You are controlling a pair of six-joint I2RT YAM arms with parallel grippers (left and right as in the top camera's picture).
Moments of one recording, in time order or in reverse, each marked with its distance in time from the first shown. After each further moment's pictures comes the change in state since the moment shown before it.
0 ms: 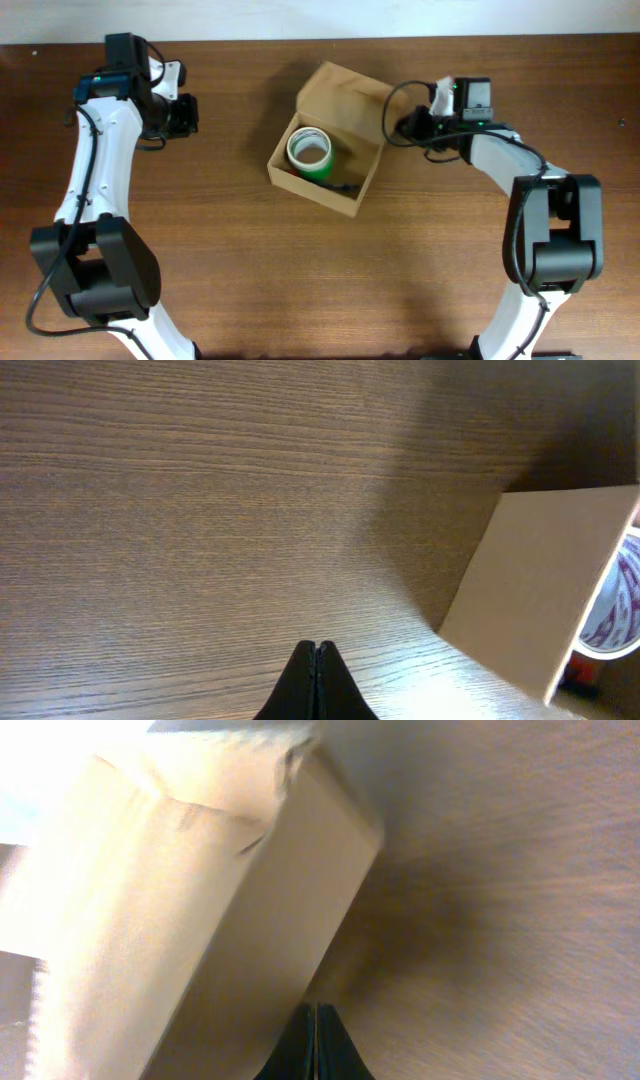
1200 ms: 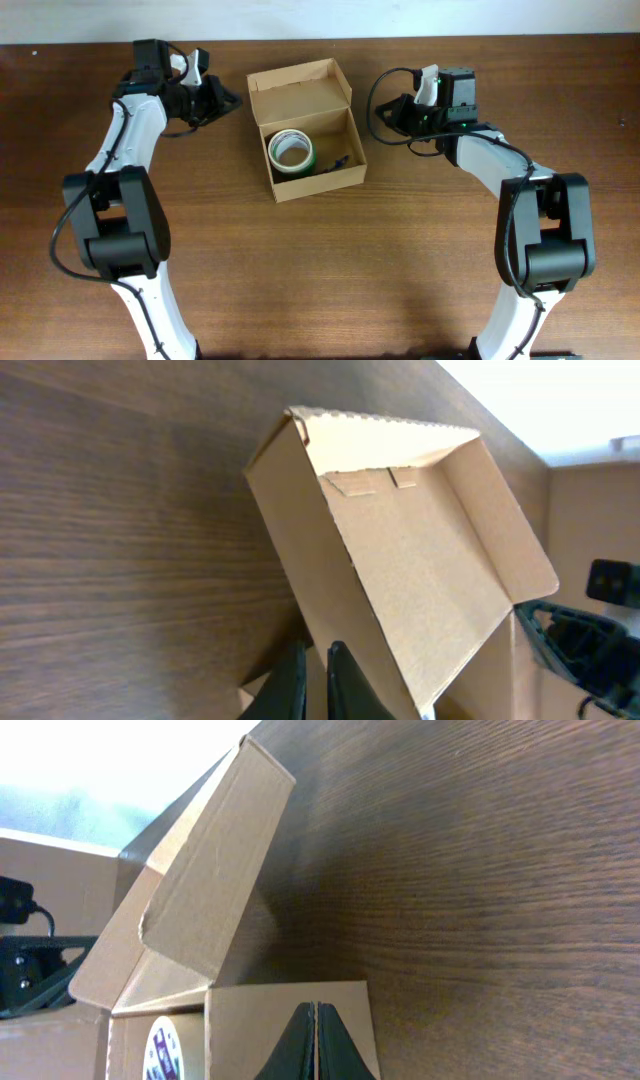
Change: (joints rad) left arm -0.016 0.262 0.009 0.419 0.507 -0.356; right arm 0.056 0.000 0.000 0.156 -0.026 0.107
